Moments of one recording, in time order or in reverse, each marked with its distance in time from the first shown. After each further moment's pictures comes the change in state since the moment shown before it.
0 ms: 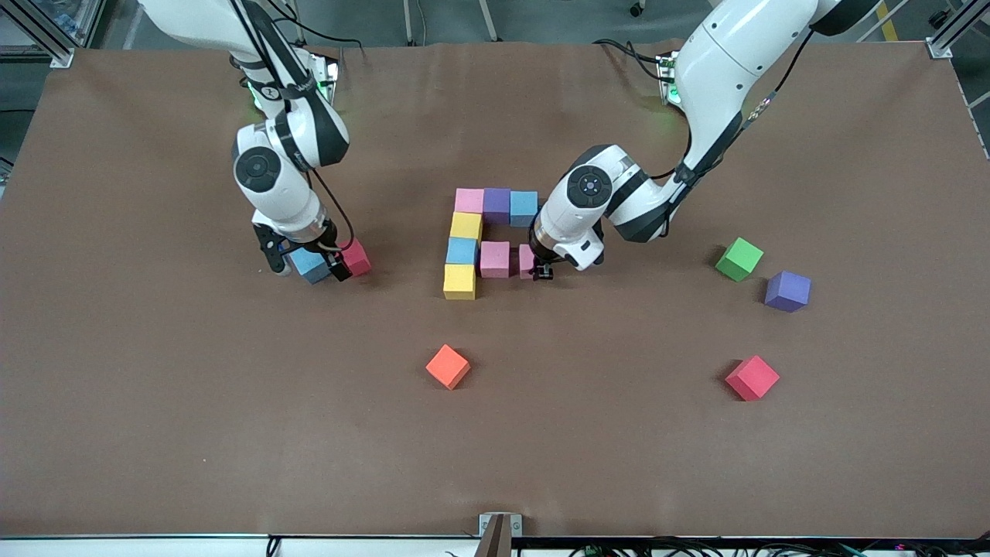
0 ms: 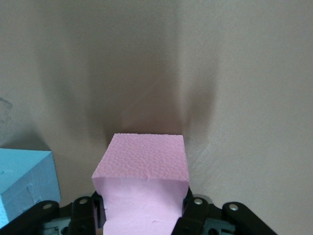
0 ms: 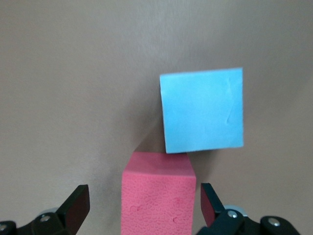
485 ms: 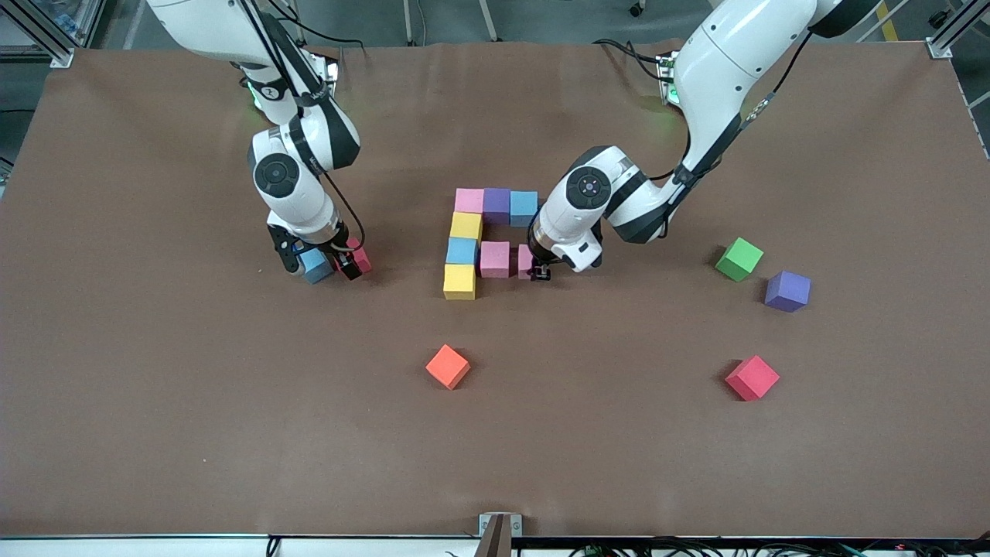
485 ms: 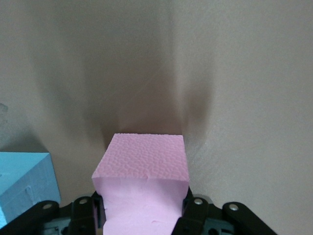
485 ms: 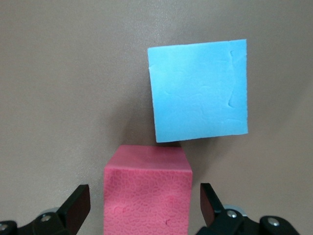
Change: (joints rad) left arm -0.003 0.008 -0.001 0.011 0.000 0.000 0.024; right arm 0.019 0.035 0.000 0.000 0.000 0.009 0.021
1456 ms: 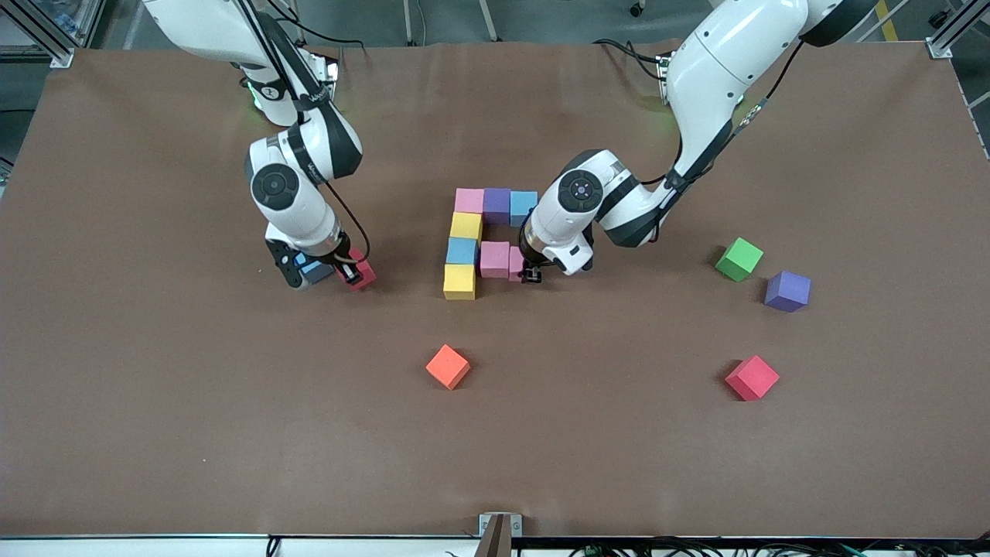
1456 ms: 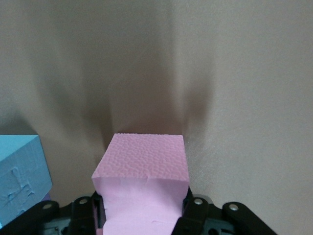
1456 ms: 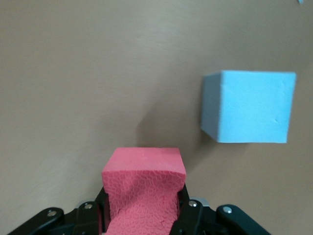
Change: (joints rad) left arm -0.019 0.036 -0.001 0.050 0.000 0.000 0.000; right arm -0.001 0.048 -0.003 0.251 -0.003 -0.244 -0.142
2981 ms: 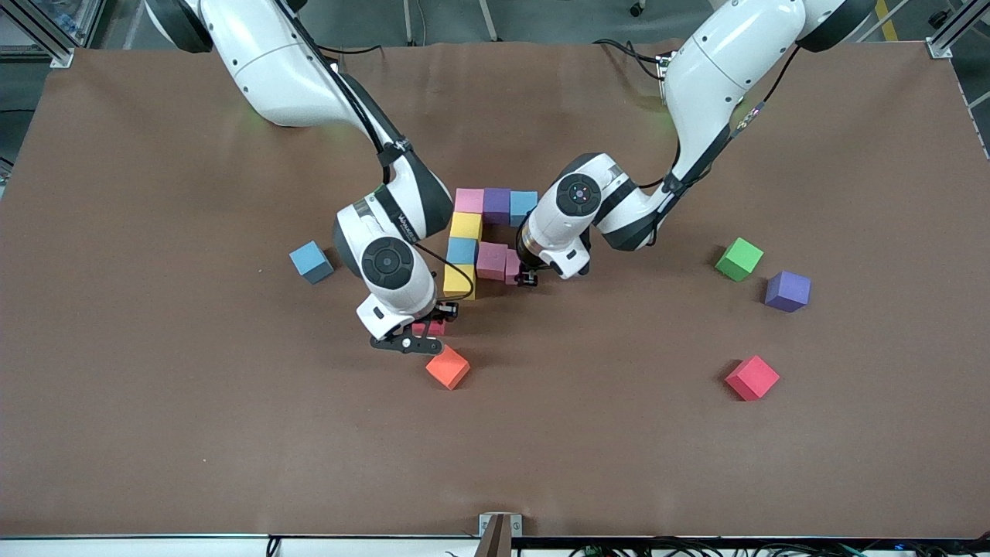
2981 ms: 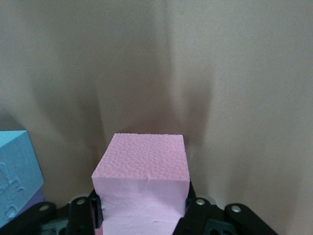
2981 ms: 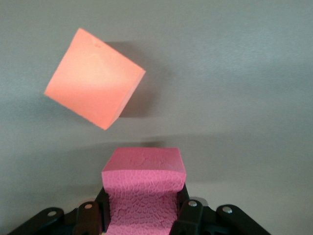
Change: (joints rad) left arm -0.004 0.021 0.000 0.032 0.000 0.000 0.029; right arm 0.140 0.452 0.013 0.764 -0.001 -0.315 -0.642
